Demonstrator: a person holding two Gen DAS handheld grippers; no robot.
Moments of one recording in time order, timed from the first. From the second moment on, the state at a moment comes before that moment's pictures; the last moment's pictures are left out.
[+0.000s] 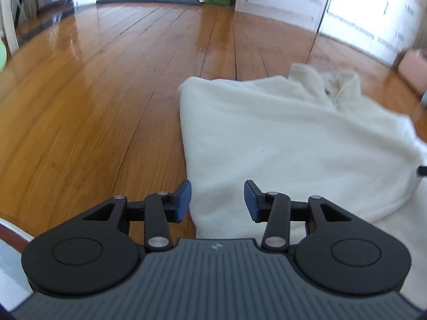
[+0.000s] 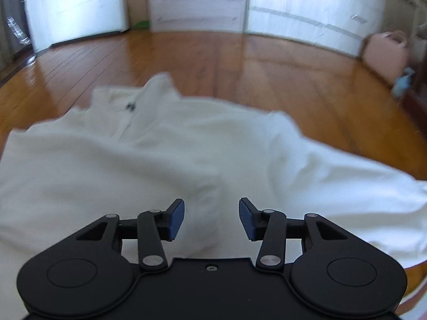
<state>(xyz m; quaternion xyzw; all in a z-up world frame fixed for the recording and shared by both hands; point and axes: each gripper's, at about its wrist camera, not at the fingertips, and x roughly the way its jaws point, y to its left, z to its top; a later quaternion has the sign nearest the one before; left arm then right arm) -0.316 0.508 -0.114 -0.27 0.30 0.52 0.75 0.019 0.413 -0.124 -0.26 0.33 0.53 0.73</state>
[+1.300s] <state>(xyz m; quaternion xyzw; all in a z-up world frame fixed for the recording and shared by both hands) 0.076 0.359 -0.119 -0.15 0.42 0.19 0.87 0.345 0.189 -0.175 0.12 0.53 0.31 0.78</state>
